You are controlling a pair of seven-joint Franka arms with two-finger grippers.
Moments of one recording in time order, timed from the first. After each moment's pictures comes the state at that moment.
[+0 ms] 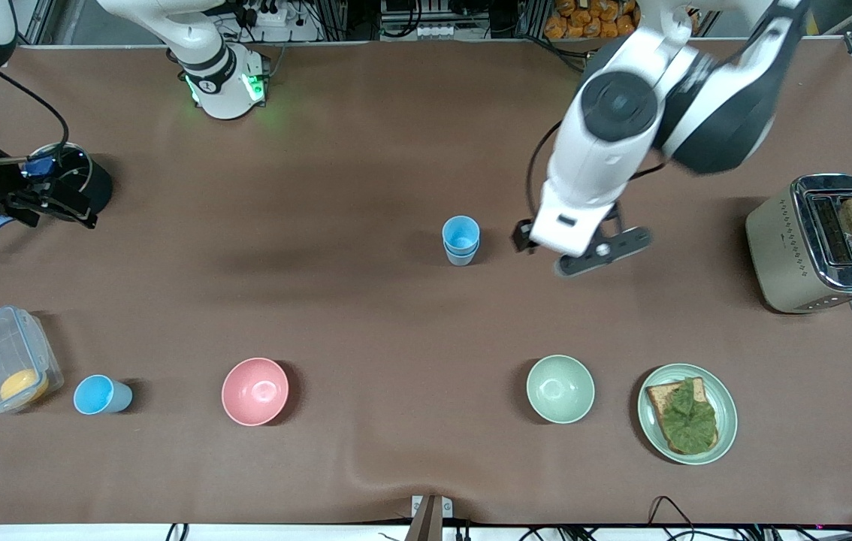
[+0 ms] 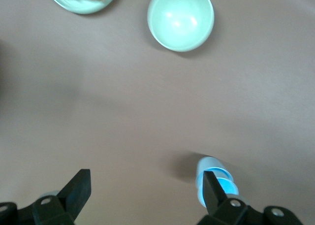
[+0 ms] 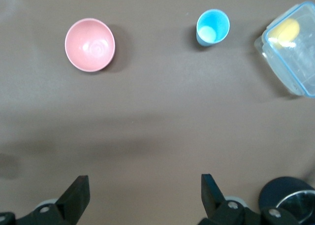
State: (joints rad) left arm -0.14 0.31 -0.46 -1.40 0.20 1.61 -0.92; right arm 0.13 -0.05 -0.16 -1.76 0.05 1.76 0.03
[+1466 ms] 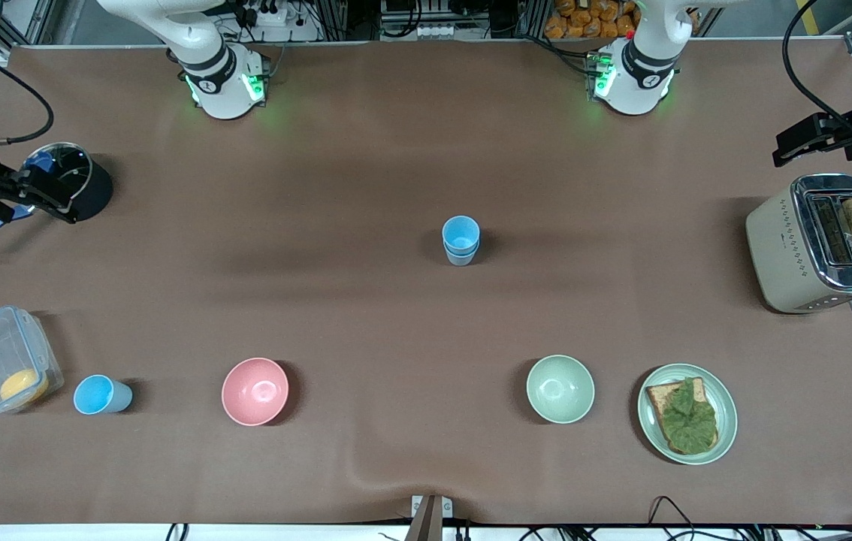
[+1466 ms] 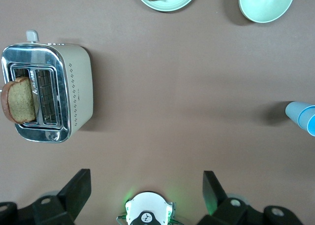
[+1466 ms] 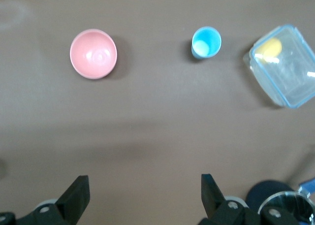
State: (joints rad) left arm -0.05 0.04 -0.02 -1.41 0.02 1.30 -0.13; right arm 0.13 -0.04 -0.14 -1.65 0.02 1.66 0.03
